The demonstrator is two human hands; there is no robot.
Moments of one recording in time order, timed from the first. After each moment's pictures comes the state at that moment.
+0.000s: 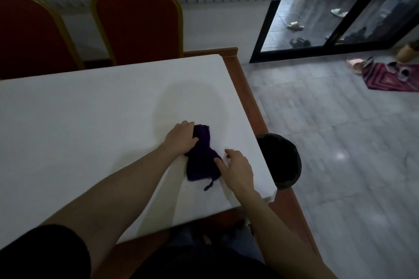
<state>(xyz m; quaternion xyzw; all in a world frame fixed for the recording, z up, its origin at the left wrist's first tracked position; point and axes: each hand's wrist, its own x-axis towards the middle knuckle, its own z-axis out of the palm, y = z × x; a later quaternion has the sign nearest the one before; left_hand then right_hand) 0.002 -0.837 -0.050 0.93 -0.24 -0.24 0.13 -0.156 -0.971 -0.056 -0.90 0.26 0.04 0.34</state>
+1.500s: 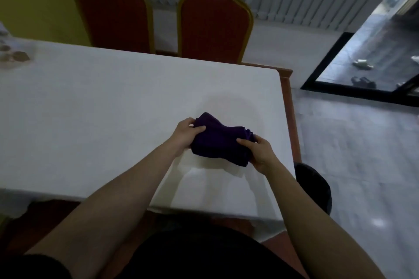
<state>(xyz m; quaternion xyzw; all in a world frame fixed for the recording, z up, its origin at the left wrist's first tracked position) -0.040 -0.745 -0.009 0.72 0.16 -0.23 0.63 -0.083 -0.968 -0.023 -0.58 0.26 0.16 0.76</state>
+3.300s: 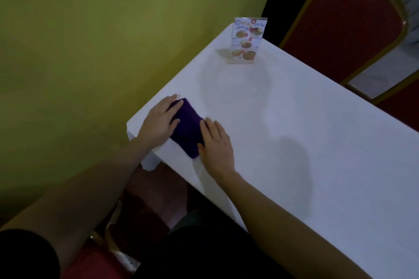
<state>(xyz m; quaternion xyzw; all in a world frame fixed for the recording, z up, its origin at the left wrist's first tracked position) -0.069 -0.011 -0.070 0.98 0.10 -0.01 0.19 -0.032 -0.222 -0.066 -0.92 -0.35 0.08 0.18</state>
